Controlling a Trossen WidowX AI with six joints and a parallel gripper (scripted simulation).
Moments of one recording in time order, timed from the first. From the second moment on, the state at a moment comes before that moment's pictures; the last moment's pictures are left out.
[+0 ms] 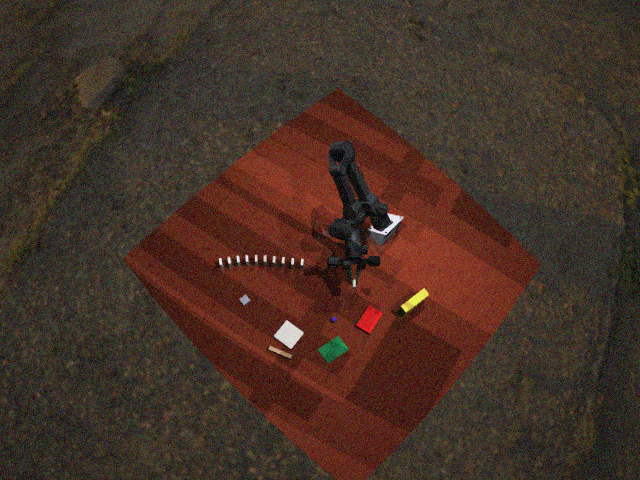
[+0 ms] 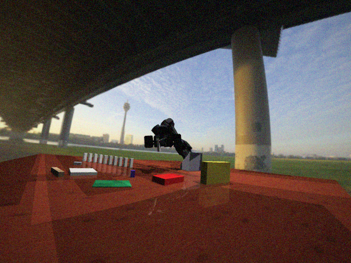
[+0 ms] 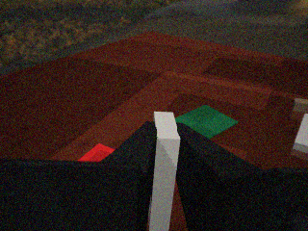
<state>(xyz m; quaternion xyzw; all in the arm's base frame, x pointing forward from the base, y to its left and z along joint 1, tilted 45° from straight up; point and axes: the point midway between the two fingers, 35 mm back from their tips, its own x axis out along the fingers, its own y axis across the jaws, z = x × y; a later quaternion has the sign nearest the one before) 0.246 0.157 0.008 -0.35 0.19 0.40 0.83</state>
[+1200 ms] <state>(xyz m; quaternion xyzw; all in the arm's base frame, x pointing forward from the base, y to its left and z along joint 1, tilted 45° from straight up) 0.234 0.144 0.027 -0.37 0.10 0.40 0.83</state>
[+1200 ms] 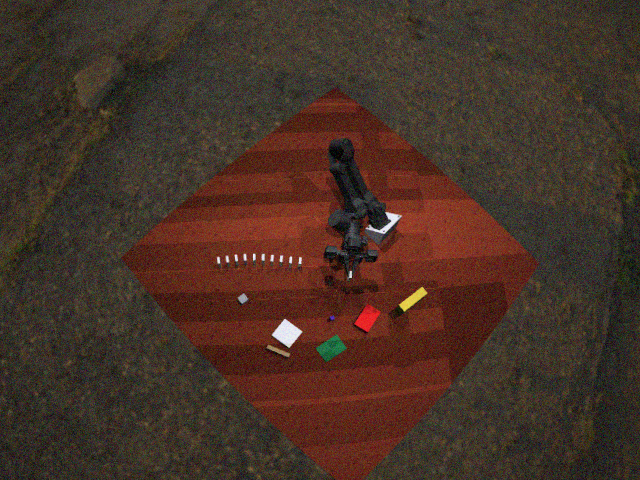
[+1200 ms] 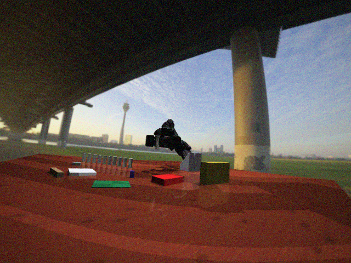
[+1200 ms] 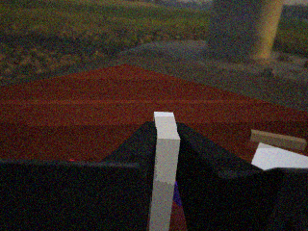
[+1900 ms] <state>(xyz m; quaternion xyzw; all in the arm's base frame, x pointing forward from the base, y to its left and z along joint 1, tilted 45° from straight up) 0.248 0.120 -0.001 -0.38 0.10 0.41 0.82</state>
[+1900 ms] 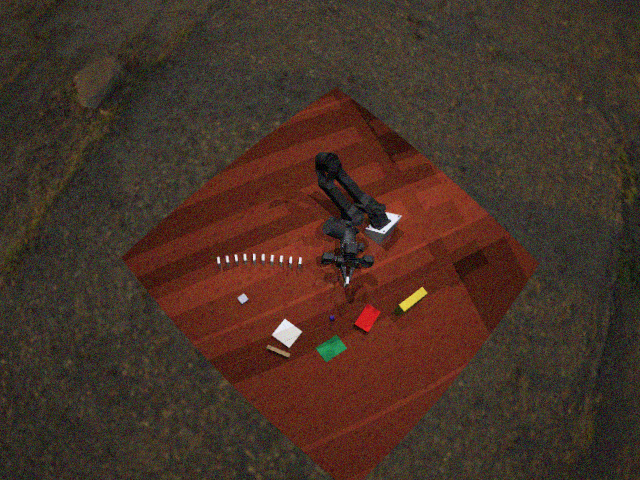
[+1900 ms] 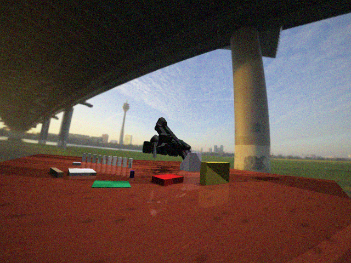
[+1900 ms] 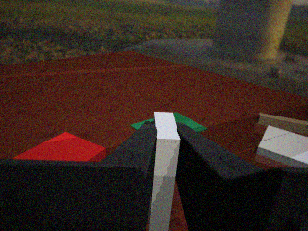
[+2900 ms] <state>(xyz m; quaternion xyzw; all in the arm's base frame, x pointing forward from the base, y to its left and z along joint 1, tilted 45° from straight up) 0.252 0.082 -0.042 -0.38 0.09 0.41 0.82</state>
